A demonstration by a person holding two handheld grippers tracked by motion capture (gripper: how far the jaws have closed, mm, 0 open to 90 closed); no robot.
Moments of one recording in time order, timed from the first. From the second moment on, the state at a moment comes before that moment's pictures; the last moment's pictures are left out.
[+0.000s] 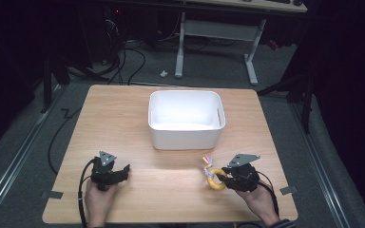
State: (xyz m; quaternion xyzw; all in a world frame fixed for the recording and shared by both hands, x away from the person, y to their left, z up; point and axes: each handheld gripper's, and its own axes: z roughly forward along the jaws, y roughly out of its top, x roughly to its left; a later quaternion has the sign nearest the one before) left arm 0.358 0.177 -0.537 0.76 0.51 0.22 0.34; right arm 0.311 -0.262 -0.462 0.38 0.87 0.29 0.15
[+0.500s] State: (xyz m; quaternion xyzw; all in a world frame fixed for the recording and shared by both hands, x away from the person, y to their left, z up) left arm 0.358 0.176 -0.537 0.76 0.51 0.22 0.34; right arm 0.305 -0.291 -0.450 0.41 0.84 0.31 0.17
